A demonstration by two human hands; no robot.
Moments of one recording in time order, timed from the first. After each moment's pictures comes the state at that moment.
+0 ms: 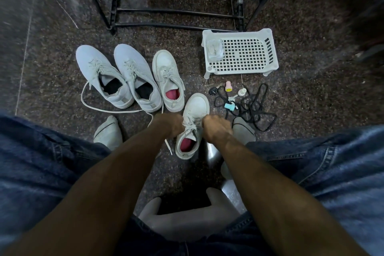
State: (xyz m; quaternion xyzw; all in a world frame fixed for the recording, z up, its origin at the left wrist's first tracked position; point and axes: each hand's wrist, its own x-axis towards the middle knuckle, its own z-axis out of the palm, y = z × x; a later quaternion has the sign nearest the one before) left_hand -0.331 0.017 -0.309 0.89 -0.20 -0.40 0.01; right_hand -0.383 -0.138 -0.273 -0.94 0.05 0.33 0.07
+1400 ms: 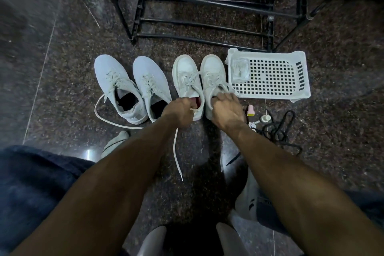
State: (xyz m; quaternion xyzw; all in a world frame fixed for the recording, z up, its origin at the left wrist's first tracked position) left_hand -0.239 0.030 -0.318 0.94 -0.10 -0.27 0.21; right_hand -0.258 -0.135 -0.289 -0.98 -0.09 0.18 -0.01
